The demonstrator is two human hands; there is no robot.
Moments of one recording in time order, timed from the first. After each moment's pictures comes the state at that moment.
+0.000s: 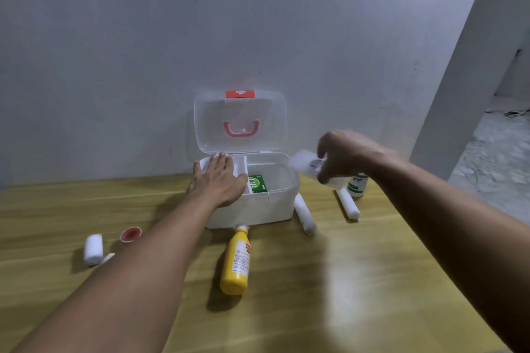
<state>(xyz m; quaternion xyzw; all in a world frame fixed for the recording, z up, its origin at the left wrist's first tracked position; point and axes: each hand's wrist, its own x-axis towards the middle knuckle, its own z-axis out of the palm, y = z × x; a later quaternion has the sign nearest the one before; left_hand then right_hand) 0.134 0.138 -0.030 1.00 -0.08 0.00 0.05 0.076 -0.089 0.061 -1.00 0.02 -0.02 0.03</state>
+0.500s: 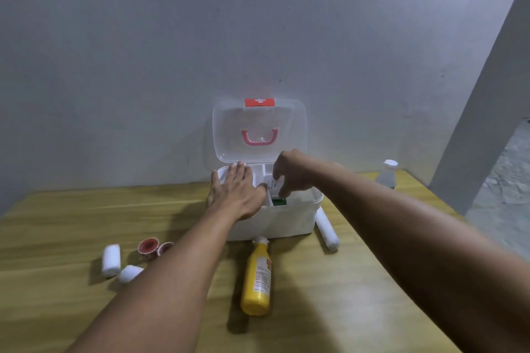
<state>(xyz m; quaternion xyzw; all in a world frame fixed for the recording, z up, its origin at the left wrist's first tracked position) 0.134 0.139 -0.033 0.99 -0.09 0.01 0.07 0.157 -0.009 0.011 -0.99 -0.14 0.03 0.07</state>
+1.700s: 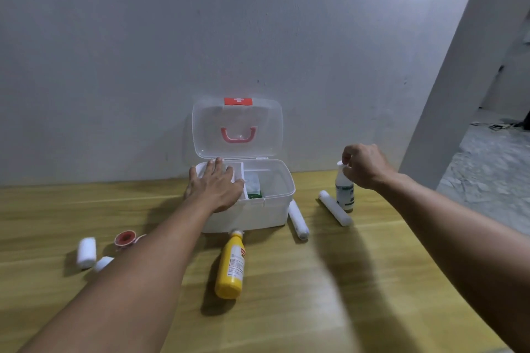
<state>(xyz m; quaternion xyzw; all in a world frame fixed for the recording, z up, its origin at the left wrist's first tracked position) 0.138 0.138 -0.034 0.99 -0.09 0.00 0.04 0.109 -0.166 0.014 -0.98 0.07 -0.17 0.08</state>
